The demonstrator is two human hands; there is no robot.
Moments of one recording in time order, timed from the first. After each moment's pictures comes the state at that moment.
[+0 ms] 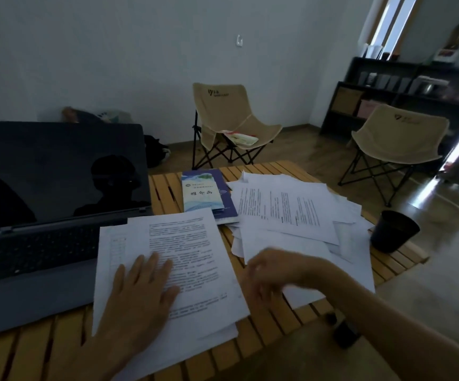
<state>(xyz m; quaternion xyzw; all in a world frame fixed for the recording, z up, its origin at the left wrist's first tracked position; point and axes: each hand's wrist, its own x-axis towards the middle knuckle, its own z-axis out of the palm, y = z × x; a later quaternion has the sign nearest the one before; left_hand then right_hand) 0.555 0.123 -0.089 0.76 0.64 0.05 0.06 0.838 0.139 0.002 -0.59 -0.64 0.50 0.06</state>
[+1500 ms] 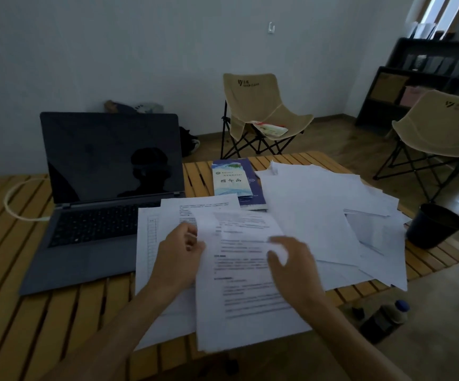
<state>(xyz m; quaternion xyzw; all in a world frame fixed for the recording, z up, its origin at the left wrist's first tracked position) 0.574 0.115 -0.035 0.58 0.61 0.42 0.34 0.791 0.088 -0.039 -0.67 -0.62 0.20 0.36</state>
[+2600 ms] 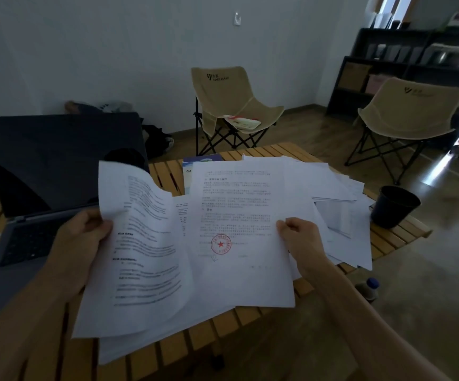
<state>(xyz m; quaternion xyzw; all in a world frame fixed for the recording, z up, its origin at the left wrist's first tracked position) 0.505 0.126 0.002 0.47 0.59 0.52 0.40 0.864 0.124 -0.039 -0.70 -0.42 0.33 0.48</state>
